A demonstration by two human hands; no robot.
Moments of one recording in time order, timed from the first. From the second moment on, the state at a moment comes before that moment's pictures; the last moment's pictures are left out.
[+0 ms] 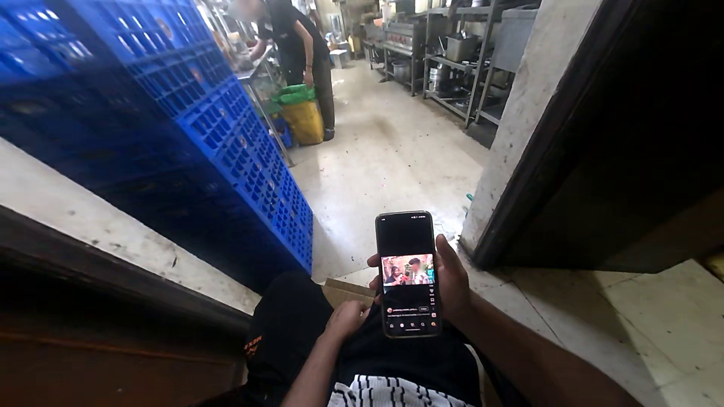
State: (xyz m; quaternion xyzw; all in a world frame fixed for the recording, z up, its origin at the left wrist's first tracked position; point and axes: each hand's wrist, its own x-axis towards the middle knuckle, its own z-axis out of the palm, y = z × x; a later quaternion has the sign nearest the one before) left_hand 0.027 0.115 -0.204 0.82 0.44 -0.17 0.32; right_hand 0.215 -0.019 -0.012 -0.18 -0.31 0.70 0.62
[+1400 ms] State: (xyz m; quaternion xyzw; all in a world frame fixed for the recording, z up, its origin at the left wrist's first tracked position) left_hand 0.027 0.118 -0.209 0.83 0.43 -0.19 0.30; right_hand 0.231 -0.009 -0.048 -0.13 -0.35 0.70 0.61
